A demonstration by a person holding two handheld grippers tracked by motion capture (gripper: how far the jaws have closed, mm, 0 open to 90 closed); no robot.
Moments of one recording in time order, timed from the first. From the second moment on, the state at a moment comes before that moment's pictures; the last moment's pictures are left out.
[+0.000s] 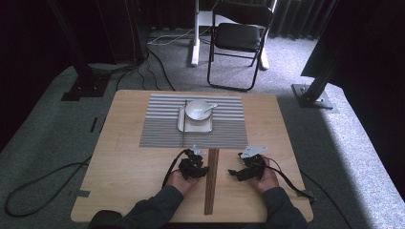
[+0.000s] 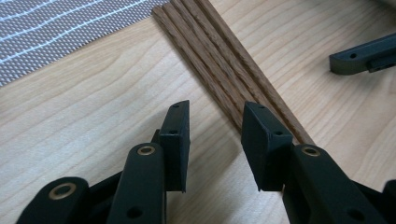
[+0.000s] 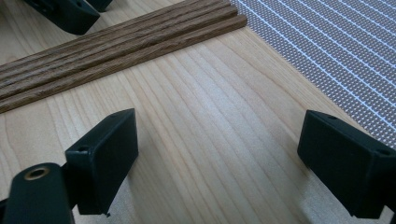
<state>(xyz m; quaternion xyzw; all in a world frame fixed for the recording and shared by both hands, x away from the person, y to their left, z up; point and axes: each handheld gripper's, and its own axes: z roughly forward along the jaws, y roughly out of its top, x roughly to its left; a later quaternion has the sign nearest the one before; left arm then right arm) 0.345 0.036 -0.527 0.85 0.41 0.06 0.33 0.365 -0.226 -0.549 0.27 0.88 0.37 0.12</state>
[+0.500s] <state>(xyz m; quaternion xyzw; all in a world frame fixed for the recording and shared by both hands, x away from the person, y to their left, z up) 0.342 0.034 -0.528 0.85 0.40 0.05 0.33 0.365 -0.226 -0.549 0.27 0.88 0.37 0.12</state>
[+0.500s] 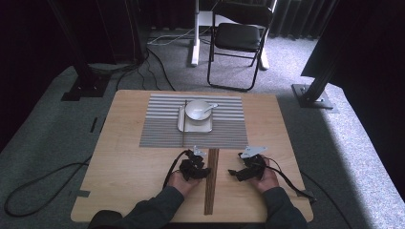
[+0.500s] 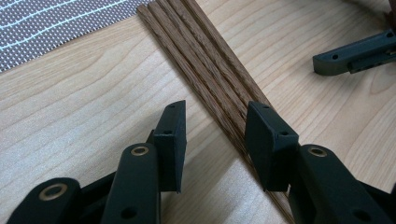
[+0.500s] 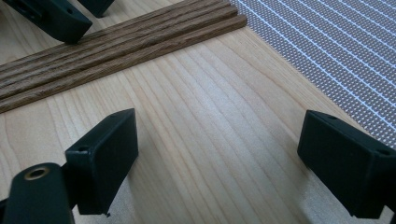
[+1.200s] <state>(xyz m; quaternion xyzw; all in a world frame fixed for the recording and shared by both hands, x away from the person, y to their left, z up) 0.334 0.036 -0.527 0.86 0.40 0.09 0.31 0.365 -0.226 -0.549 0.27 0.88 0.37 0.12</state>
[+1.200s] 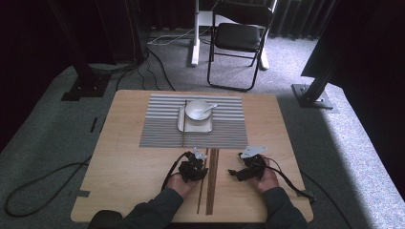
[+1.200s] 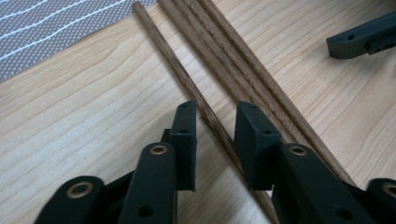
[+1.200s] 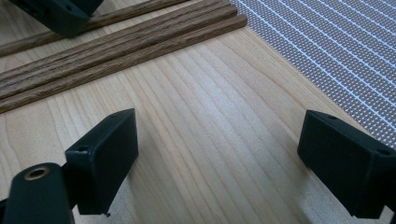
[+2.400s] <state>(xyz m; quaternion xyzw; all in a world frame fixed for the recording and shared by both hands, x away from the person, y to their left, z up) 0.339 0.072 -0.525 0.83 0.44 0.12 0.31 0.365 -0.226 -0.549 0.27 0.88 0.37 0.12</state>
